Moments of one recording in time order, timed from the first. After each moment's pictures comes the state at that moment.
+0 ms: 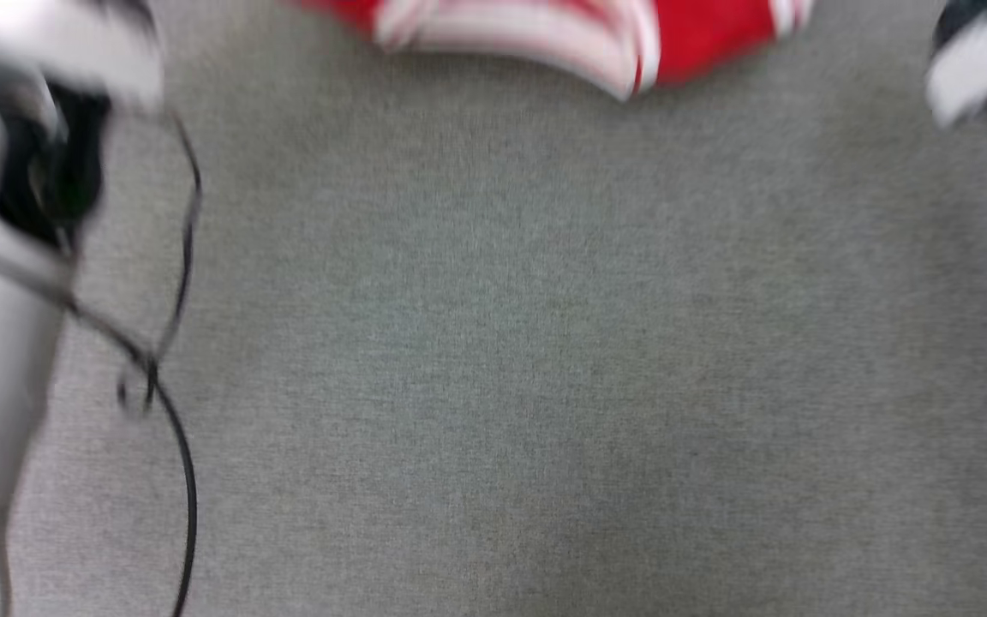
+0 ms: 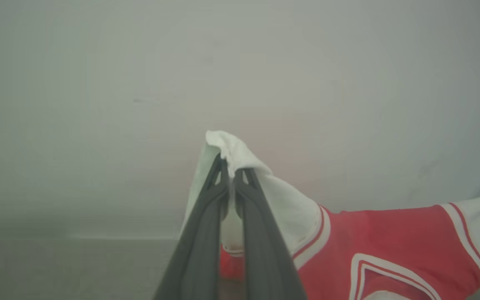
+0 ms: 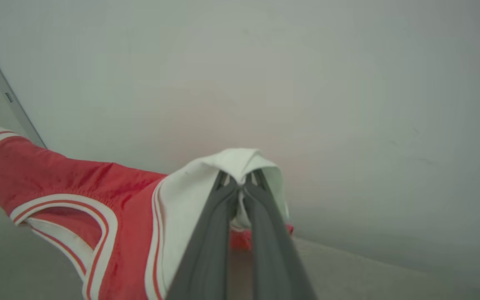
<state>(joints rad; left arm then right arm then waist) -1.06 0.52 -0.45 0.46 -0.92 -0.08 -0.22 -1.04 -0.42 0.35 0.46 0.63 0.13 -0.08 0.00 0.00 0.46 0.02</state>
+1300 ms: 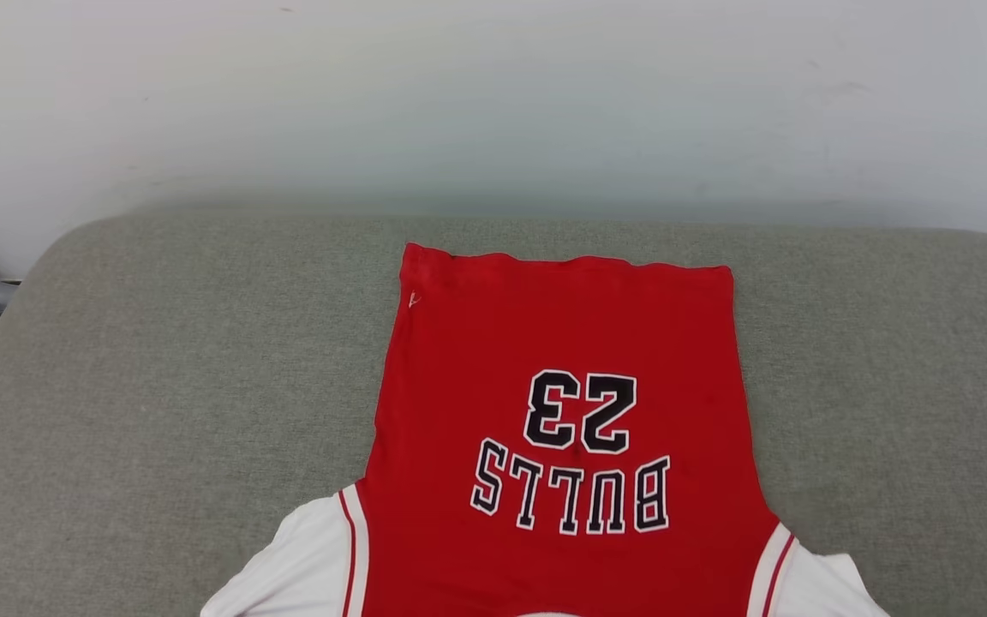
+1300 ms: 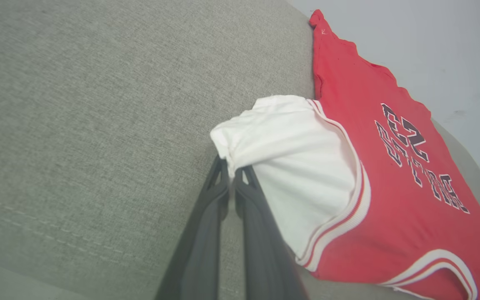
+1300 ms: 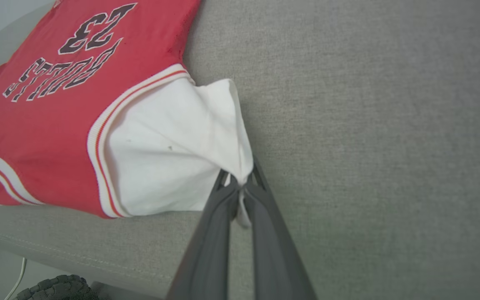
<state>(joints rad) 0.24 0.52 -0.39 0.07 -1.10 0.20 -0.26 0.30 -0.33 0.00 0.08 0.56 0.13 0.16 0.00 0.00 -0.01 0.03</state>
